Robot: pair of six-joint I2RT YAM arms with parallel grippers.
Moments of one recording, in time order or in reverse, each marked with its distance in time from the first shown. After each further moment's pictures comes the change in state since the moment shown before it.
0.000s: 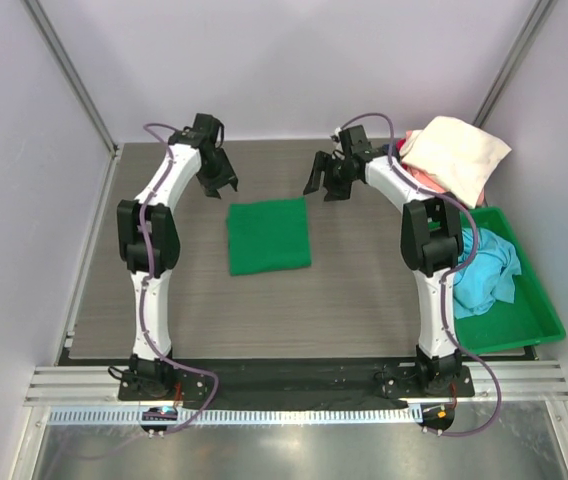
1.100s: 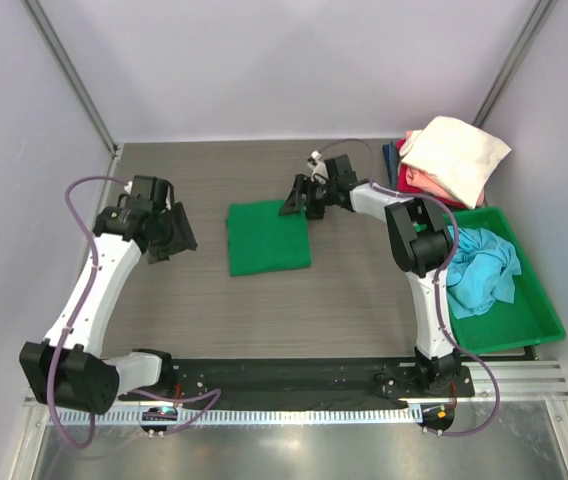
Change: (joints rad) left arm 0.048 -0.983 -0.822 -0.086 -0.097 0.121; right arm 0.050 0.066 -0.213 0.435 -0.293 0.028
